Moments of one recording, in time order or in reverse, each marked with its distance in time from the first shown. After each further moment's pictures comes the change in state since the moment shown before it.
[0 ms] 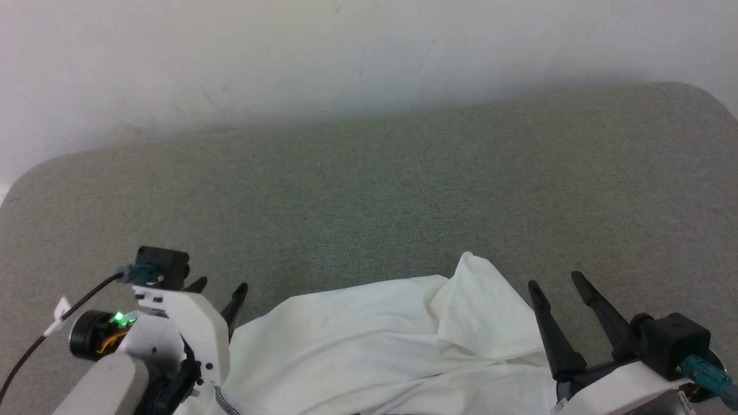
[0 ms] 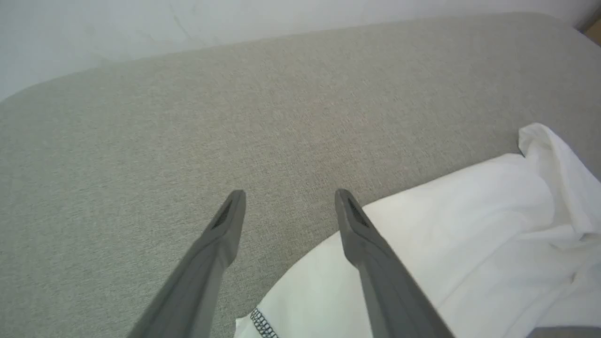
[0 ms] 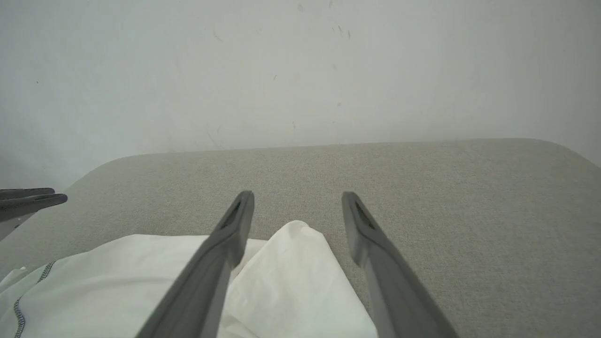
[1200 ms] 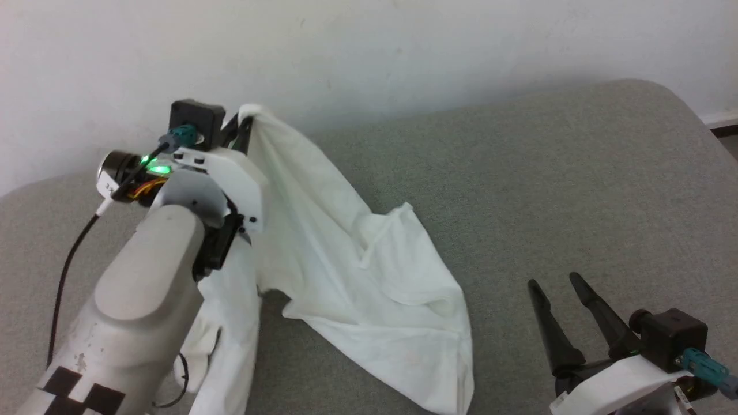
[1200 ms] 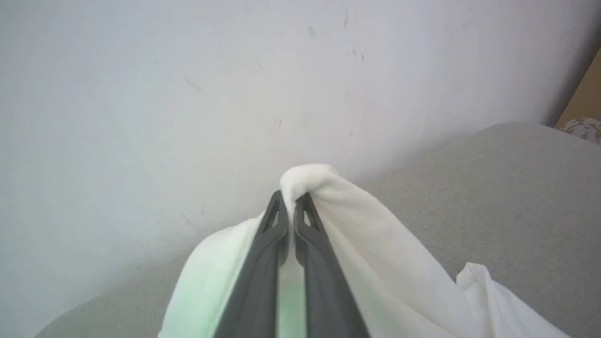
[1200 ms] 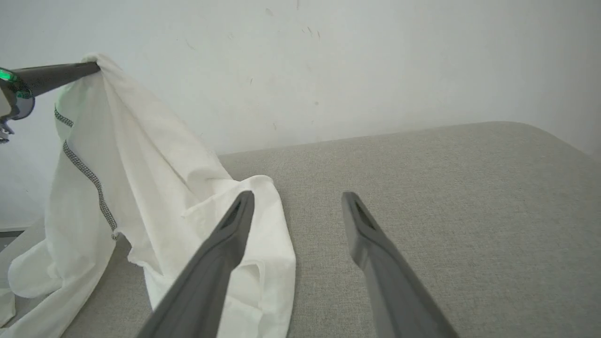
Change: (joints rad) left arm -0.559 -0.191 -0.152 0.490 0.160 -0.044 -0.272; right arm -0.031 0.001 -0.007 0.070 0.047 0.000 -0.014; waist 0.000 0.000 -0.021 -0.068
